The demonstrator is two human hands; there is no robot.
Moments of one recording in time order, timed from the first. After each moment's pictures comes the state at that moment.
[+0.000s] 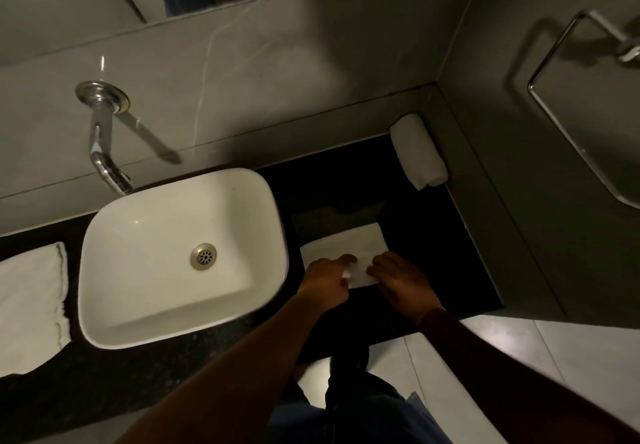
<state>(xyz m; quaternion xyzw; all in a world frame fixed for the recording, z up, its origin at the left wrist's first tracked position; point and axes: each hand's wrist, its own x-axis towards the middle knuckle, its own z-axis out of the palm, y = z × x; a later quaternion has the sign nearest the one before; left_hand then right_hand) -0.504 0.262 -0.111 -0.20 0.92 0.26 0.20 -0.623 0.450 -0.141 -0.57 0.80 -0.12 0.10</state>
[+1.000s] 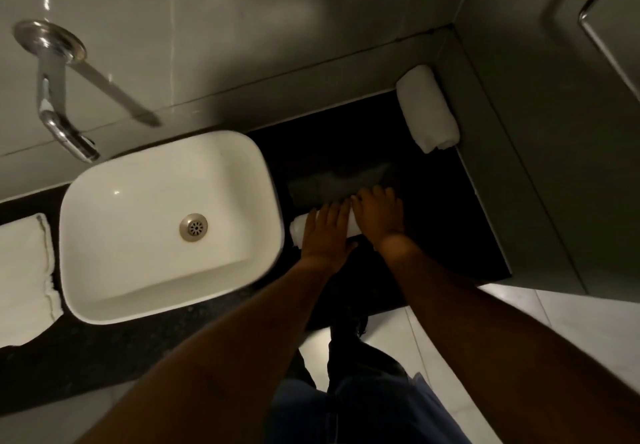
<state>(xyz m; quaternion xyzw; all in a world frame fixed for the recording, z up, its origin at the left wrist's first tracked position) -0.521 0.261 -0.157 -0.19 0.96 0.14 0.13 -0.644 0.340 -0.159 -0.28 0.94 -0.09 0.15</state>
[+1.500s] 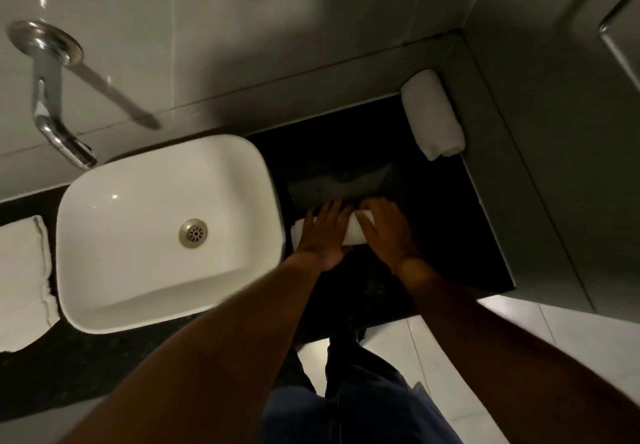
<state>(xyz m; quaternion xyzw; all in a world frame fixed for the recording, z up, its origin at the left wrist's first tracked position) -0.535 0.232 -0.162 -0.14 0.96 0.16 0.19 -0.642 0.372 -0.164 -0.33 0.88 -0.29 0.18</state>
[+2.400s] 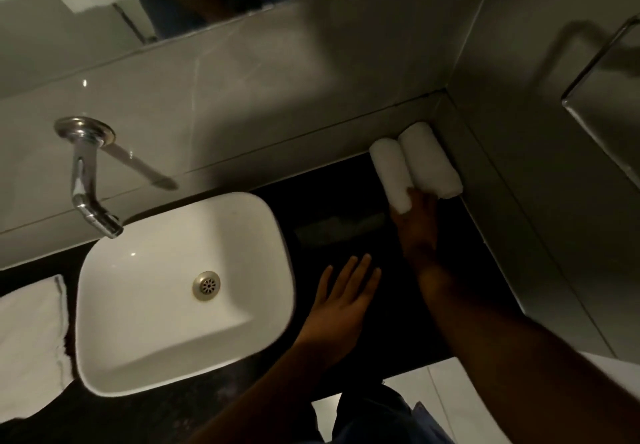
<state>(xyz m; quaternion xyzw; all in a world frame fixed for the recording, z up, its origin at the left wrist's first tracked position) -0.492 0.266 -0.073 -0.05 0.99 0.12 0.09 -0.744 0.340 -0.165 -0.07 0.90 -0.39 0.18</state>
